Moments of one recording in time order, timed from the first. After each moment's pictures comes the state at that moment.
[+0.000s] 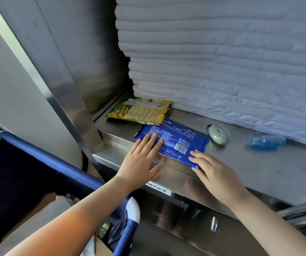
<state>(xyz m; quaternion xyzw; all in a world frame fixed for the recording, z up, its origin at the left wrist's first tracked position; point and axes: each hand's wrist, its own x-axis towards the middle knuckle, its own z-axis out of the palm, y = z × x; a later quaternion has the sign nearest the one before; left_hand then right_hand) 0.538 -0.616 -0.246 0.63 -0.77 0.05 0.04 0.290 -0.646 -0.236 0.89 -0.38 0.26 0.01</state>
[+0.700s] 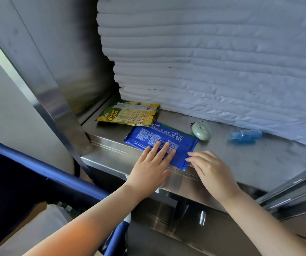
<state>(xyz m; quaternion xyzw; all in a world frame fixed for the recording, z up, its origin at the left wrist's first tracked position) 0.473 -0.608 -0.245 0.58 -0.81 0.08 0.03 0.262 -0.642 -0.233 0.87 -0.40 0.30 0.01</state>
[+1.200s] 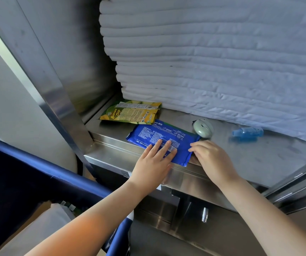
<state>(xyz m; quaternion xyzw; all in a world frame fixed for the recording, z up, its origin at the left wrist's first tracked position) 0.471 -0.607 -0.239 0.58 -0.81 0.07 0.02 0.267 -0.662 -0.230 0.86 -0.40 0.30 -0.01</state>
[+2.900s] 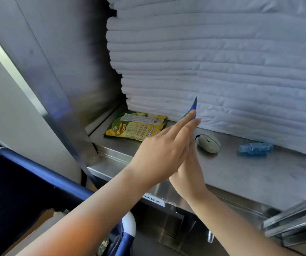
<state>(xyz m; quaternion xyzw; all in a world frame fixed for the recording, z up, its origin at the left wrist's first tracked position) 0.452 -0.605 -0.097 0.50 -0.81 0.10 0.29 0.360 -0.644 -0.192 0.77 -0.43 0.45 -0.17</state>
